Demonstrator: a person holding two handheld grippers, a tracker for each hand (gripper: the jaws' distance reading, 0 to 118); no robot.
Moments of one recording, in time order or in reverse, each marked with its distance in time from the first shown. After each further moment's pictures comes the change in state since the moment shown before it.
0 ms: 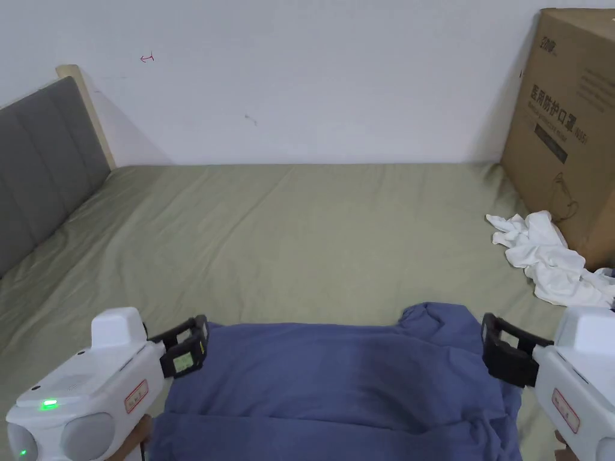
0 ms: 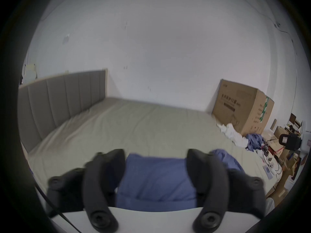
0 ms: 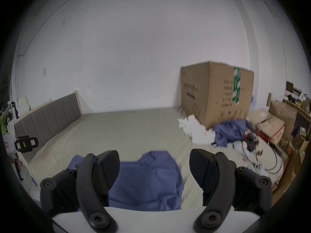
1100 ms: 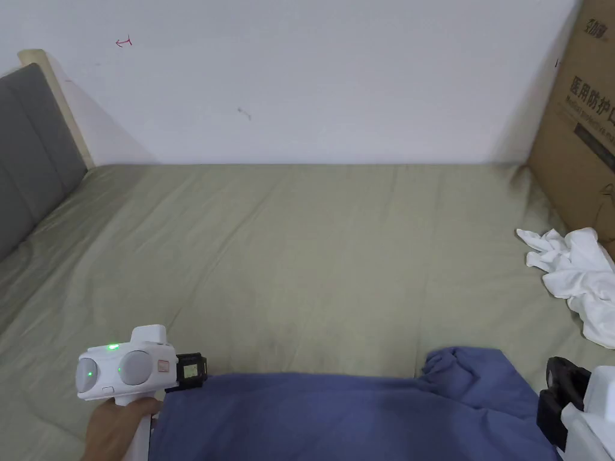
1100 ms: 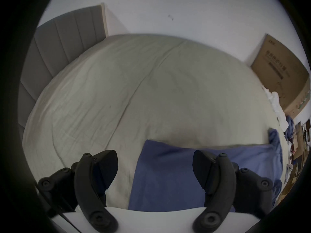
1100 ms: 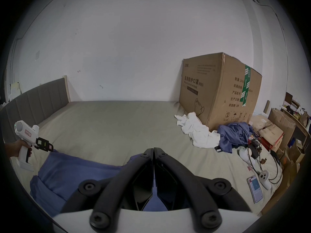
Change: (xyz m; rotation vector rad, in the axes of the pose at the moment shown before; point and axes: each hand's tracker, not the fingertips) left arm -0.078 -0.042 -0.323 -0.643 0.164 0.023; right arm -0.012 -0.022 -0.132 -0.084 -0.076 0.088
